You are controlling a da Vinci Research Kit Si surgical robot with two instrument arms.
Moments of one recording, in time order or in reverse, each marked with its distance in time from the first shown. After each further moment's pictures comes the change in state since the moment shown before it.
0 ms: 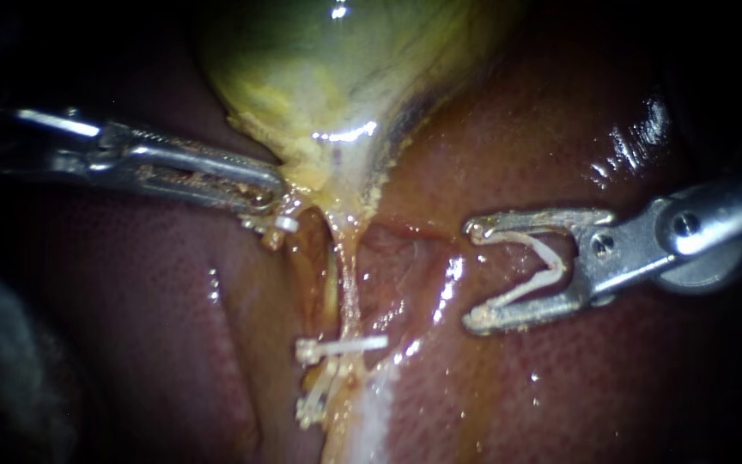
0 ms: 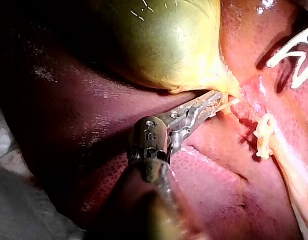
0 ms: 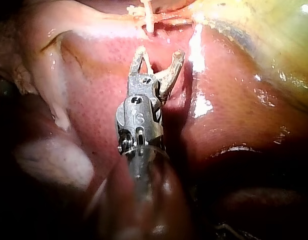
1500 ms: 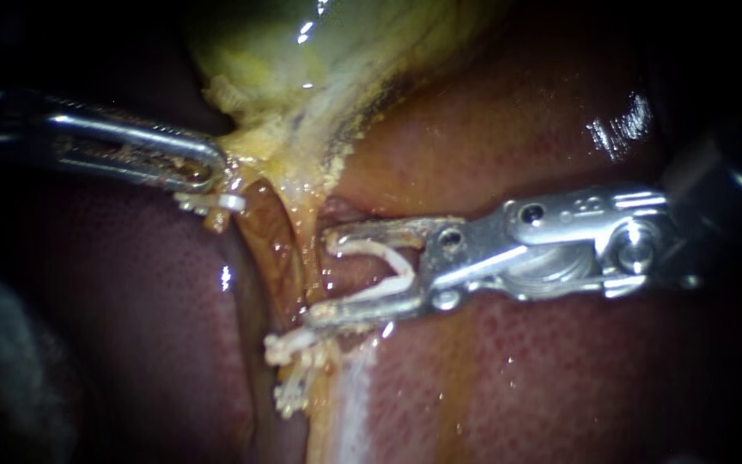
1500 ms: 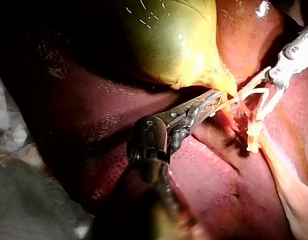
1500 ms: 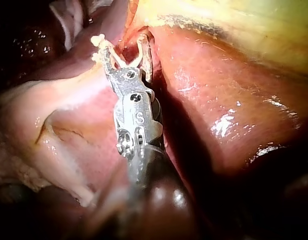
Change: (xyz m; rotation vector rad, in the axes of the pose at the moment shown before) right arm 0.004 0.001 0.012 0.127 0.113 0.346; left arm 0.003 0.005 -0.007 0.011 0.019 0.016
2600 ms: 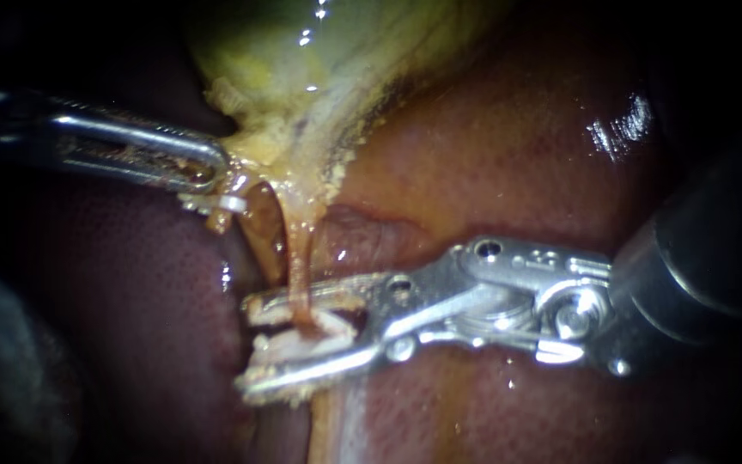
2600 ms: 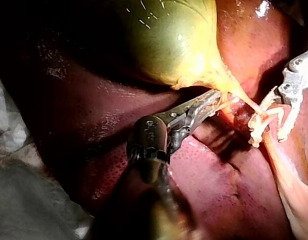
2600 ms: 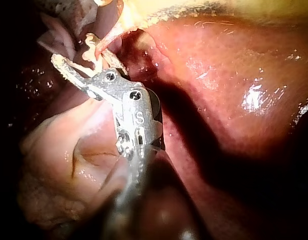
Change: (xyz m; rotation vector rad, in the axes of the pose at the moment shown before) right arm 0.002 -0.004 0.003 0.290 0.206 0.142; left arm 0.000 0.000 0.000 0.002 0.000 0.001
